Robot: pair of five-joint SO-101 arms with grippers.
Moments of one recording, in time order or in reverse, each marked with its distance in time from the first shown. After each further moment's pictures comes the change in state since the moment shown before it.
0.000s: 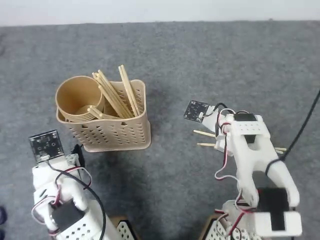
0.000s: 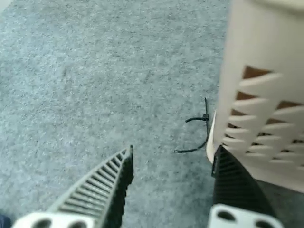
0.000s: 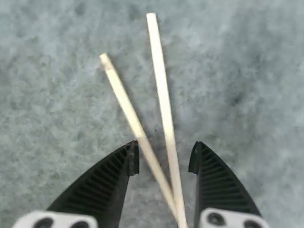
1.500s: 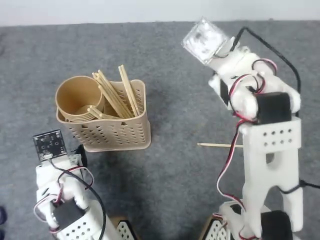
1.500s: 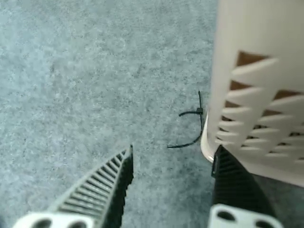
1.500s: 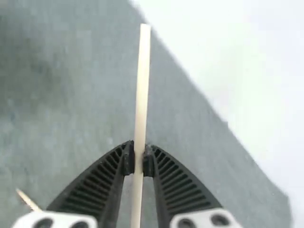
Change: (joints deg) left arm 1.3 0.0 2.6 -1.2 0.0; right arm -8.6 -15.1 -52.9 24.0 -22.4
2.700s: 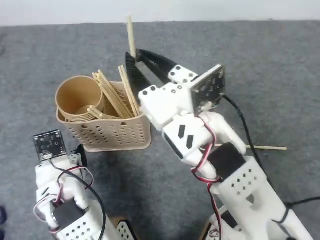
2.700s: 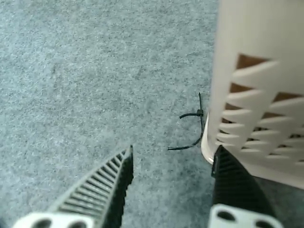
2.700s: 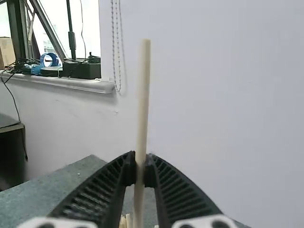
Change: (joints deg) left arm 0.0 0.0 0.0 -0.4 0.0; right arm -29.2 -20.1 39.1 -61.5 -42.5
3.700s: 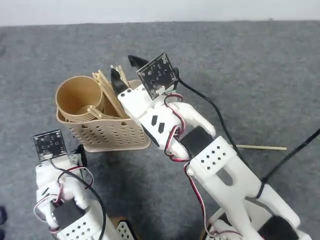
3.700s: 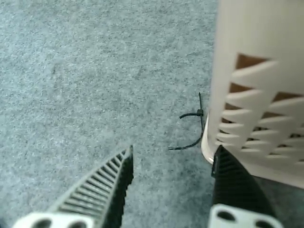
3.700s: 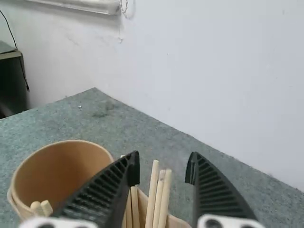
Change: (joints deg) left arm 0.0 0.0 0.0 0.0 -0.3; right arm -2.1 14.8 -1.3 2.3 3.3
